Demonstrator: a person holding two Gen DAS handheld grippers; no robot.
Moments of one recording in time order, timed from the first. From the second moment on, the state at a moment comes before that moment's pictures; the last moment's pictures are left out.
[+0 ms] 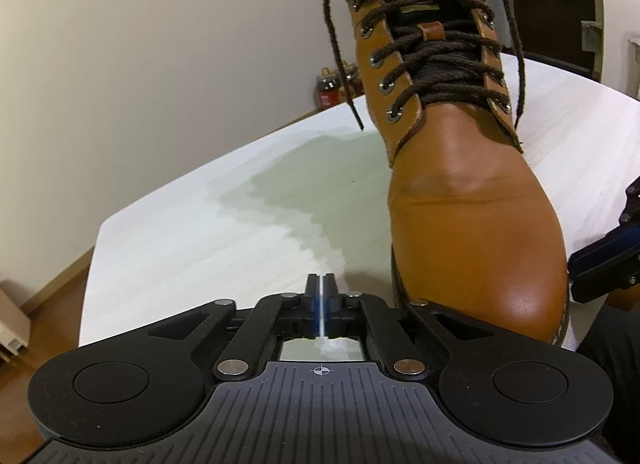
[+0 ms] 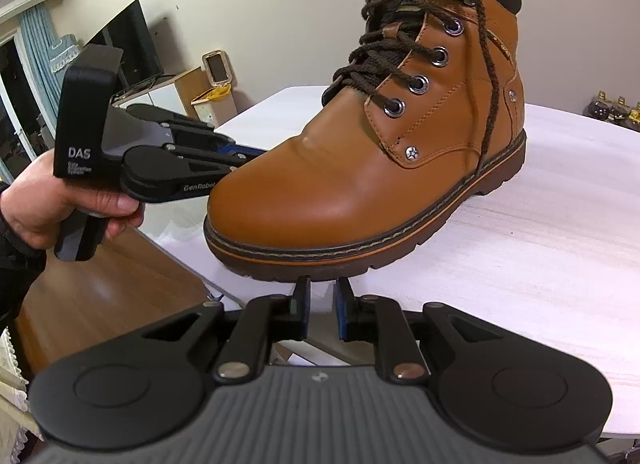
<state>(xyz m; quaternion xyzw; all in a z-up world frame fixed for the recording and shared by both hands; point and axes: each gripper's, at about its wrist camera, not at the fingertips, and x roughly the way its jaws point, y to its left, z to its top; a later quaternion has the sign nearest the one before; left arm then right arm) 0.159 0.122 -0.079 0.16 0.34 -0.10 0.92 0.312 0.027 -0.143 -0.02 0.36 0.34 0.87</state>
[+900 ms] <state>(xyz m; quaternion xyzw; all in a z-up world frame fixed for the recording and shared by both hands) 0.106 0.051 -0.064 0.15 0.32 -0.16 0.92 0.316 -0.041 -0.142 0.02 0.35 0.28 0.89</state>
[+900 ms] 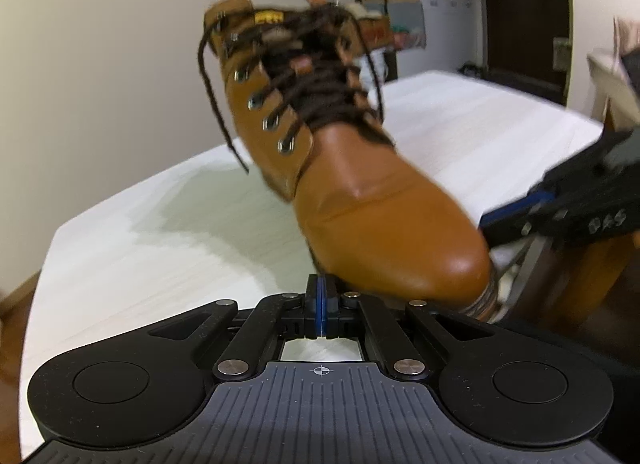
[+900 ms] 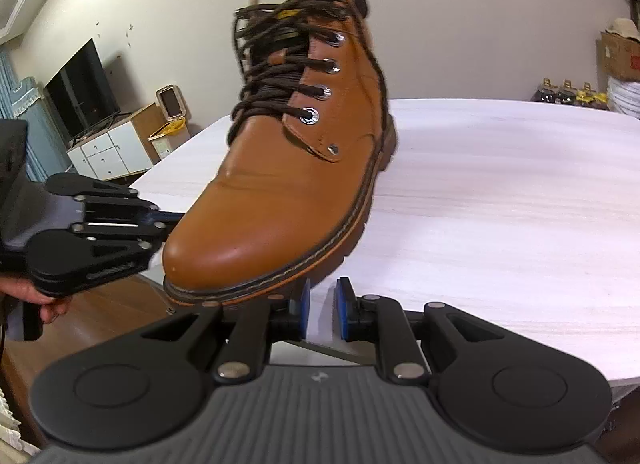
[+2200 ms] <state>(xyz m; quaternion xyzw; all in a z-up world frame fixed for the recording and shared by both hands) 0.158 0.038 -0.014 0.28 0.23 -0.24 0.90 0.345 0.001 -0.095 -0.25 0.17 0.33 0.90</state>
